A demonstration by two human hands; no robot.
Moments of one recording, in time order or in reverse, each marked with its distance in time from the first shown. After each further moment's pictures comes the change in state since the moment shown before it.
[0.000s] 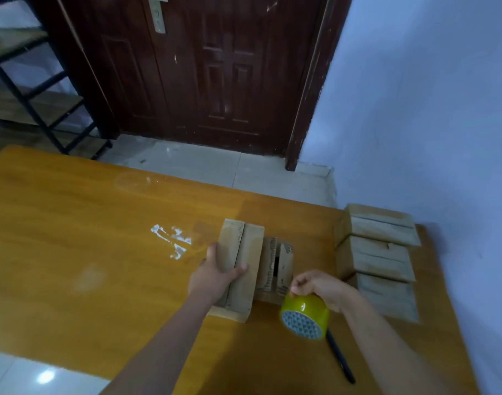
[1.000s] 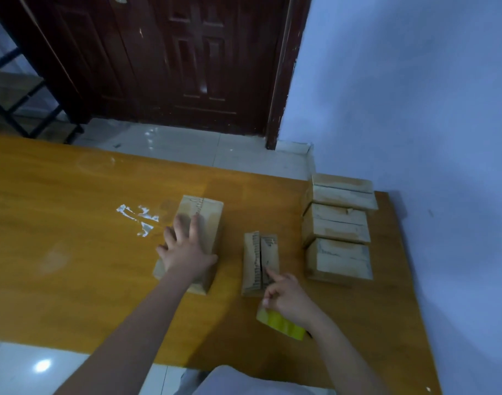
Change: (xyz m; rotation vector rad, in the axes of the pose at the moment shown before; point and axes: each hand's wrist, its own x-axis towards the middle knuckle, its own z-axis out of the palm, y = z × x) left_hand -0.026 0.033 0.028 0.581 0.084 0.023; right_hand -0.049 0.070 0.041 -0.304 0.148 -0.167
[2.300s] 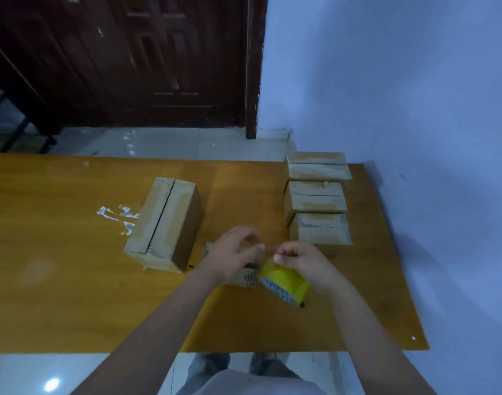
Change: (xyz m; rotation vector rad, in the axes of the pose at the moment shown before) left_hand -0.064 0.070 0.003 -0.577 -0.210 0.714; right_hand -0.052 0.010 -0.039 0.378 0.225 -0.078
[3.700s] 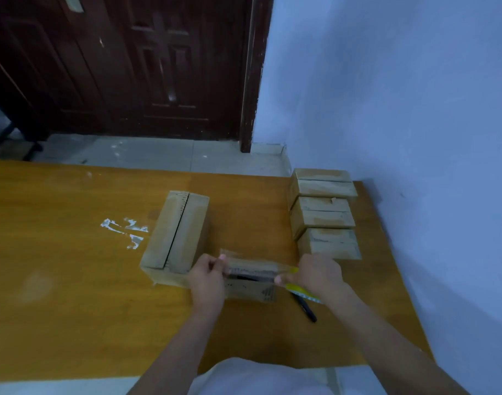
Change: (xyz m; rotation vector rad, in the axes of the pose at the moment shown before) left_hand -0.036 -0.050 -0.003 -0.540 0.699 -0.422; right_hand 0.032 -0.021 0.027 -1.010 0.122 0.379
